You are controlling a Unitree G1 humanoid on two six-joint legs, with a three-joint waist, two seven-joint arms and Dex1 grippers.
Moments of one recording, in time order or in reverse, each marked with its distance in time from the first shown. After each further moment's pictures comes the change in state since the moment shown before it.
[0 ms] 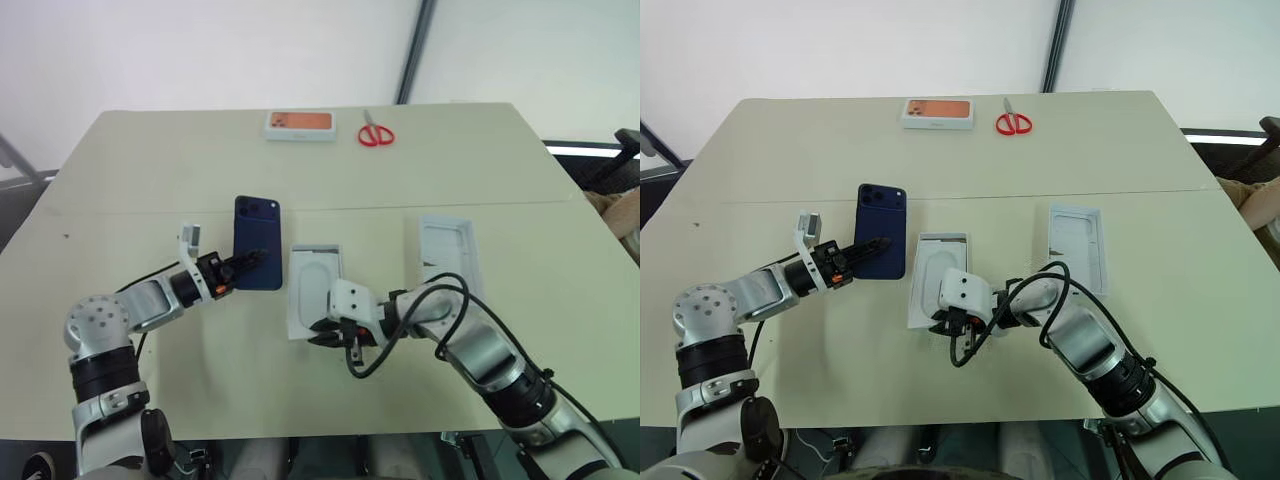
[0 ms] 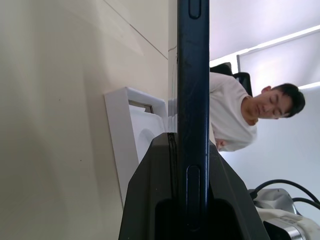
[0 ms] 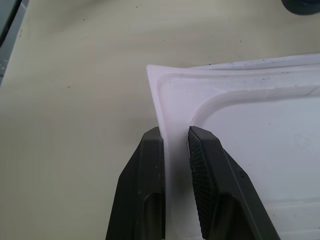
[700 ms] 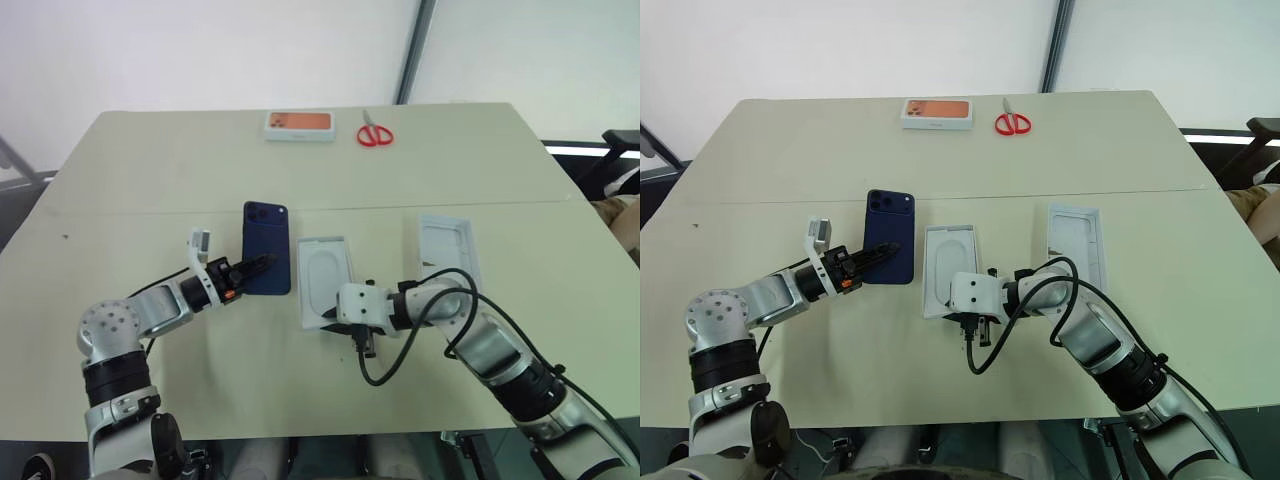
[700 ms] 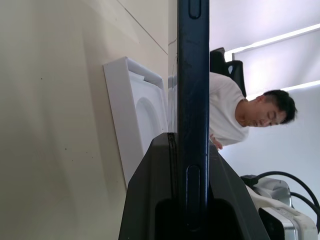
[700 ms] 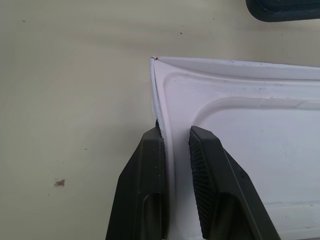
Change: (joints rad) left arm 0.017 -0.058 0.011 -0.022 0.009 0.018 0.012; right arm -0.001 -0.071 -0.003 0.071 -0.140 -0.251 0.013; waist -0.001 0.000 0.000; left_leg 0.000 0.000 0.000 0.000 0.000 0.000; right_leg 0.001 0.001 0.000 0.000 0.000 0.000
